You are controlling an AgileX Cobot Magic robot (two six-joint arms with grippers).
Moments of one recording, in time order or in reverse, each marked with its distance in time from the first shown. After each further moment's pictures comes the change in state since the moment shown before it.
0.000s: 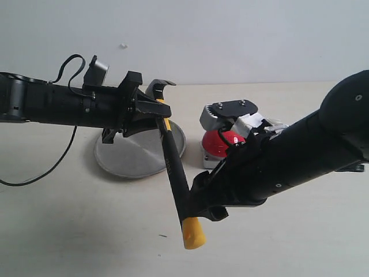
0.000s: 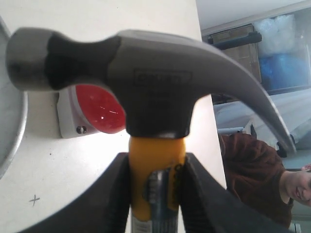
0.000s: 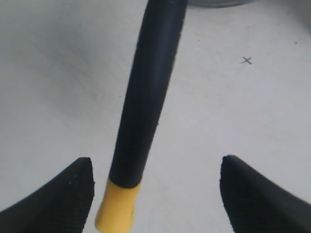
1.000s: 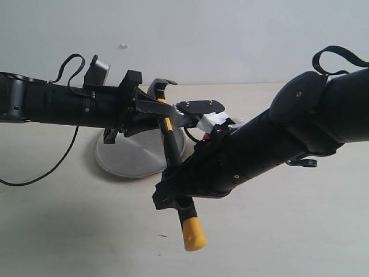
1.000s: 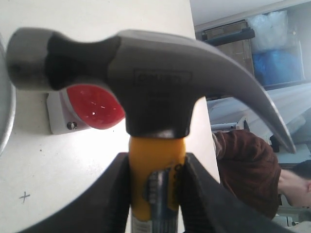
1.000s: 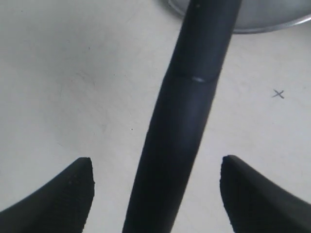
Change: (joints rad) left arm 0.000 0.000 0.000 0.000 0.028 -0.002; right arm 0.049 0.165 -0.130 0.076 -0.021 -0.009
